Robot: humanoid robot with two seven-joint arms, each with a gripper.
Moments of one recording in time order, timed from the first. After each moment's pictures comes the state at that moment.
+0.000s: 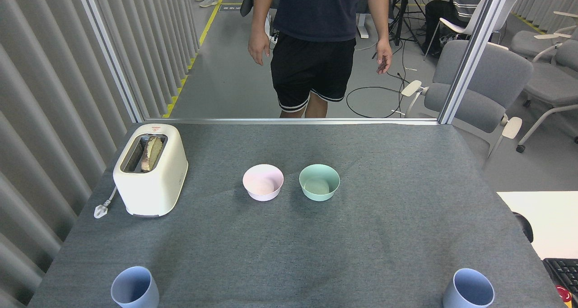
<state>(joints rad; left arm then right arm) 0.48 0.15 -0.10 -1.59 -1.42 0.06 0.48 0.56 0.04 -0.06 -1.63 1.47 -0.16 -0.47</state>
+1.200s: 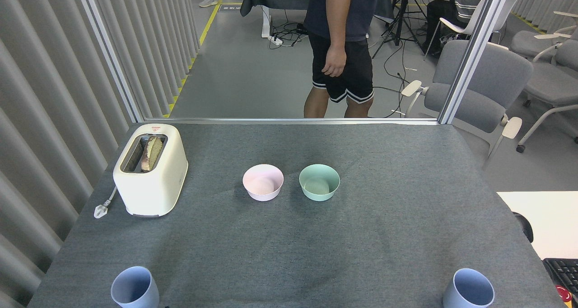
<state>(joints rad) 0.34 0.07 -0.09 -1.43 -1.34 0.27 0.47 0.56 0.04 -0.06 -1.61 1.47 -0.16 -0.47</state>
